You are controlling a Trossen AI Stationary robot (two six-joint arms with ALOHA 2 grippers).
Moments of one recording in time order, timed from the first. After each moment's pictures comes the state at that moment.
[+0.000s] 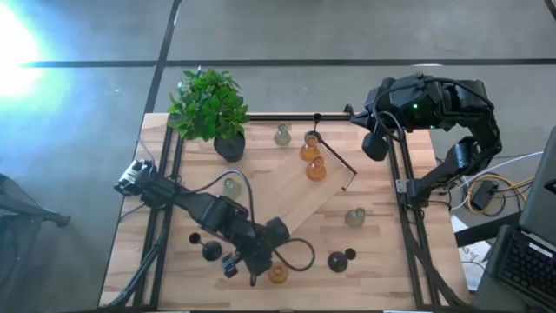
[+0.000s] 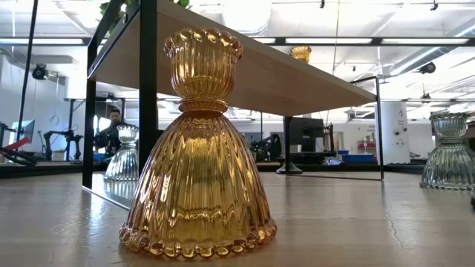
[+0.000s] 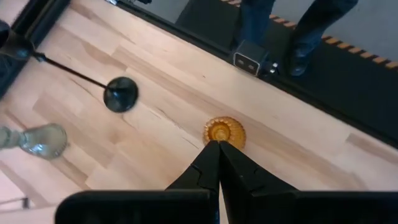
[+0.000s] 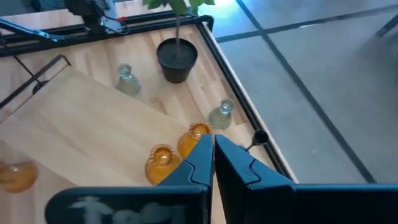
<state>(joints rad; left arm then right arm) -0.47 1.81 1.88 -1.00 0.13 0.56 -0.07 1.51 2.34 -1.57 0.30 0.15</state>
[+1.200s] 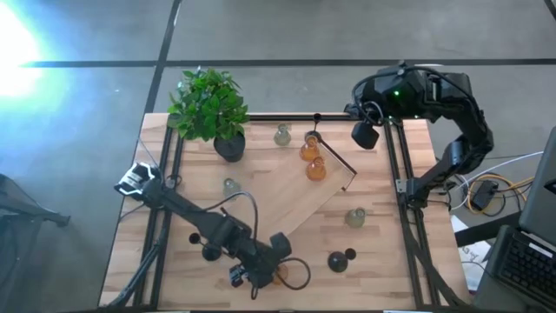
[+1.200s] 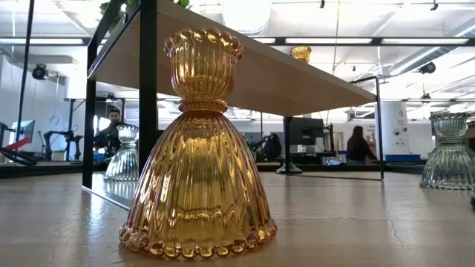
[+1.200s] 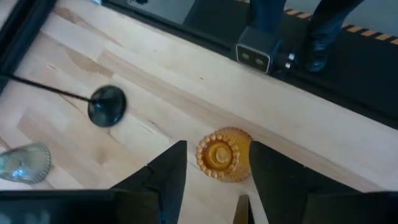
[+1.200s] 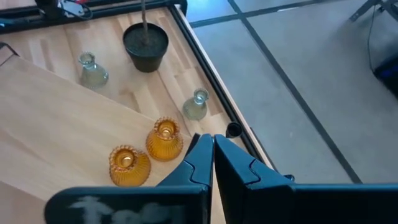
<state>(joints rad) -0.52 1.82 1.61 -0.67 0.06 0.58 -0.20 1.56 2.34 -1.57 0.29 0.08</state>
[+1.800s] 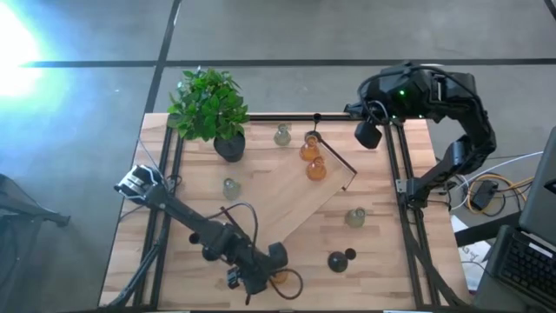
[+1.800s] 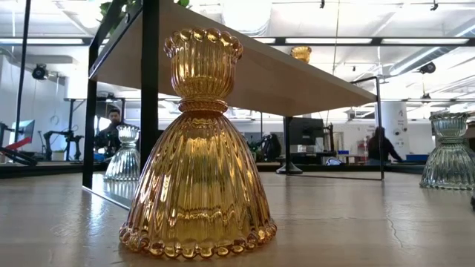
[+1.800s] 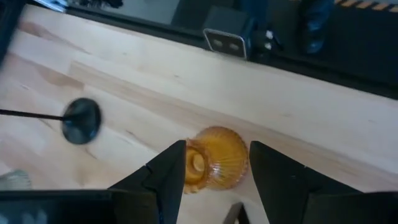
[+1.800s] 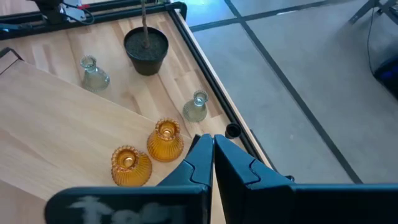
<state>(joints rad) -0.56 1.82 1.47 -0.53 0.06 0.68 -0.20 1.54 2.34 -1.57 0.29 0.08</state>
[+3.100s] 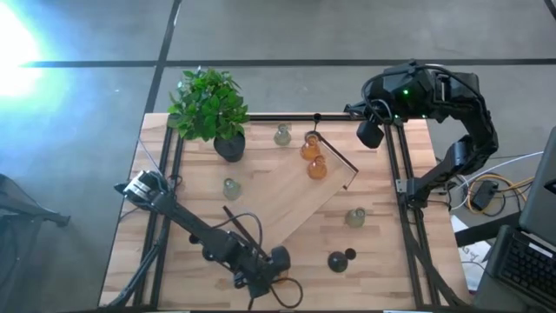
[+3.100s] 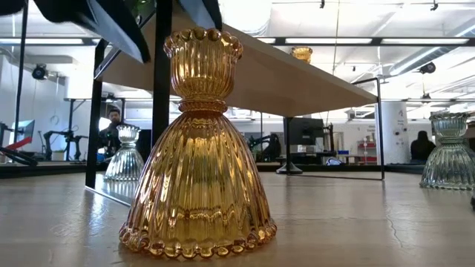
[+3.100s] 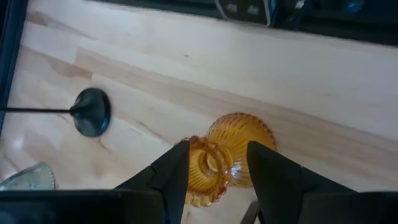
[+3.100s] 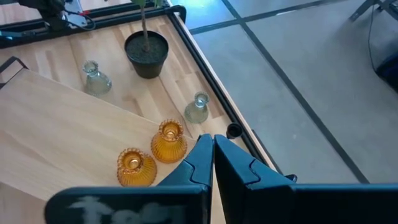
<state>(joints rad) -0.59 1.91 1.45 -0.45 -0.11 0.76 -0.20 1.53 2.34 -1.57 0.28 0.10</state>
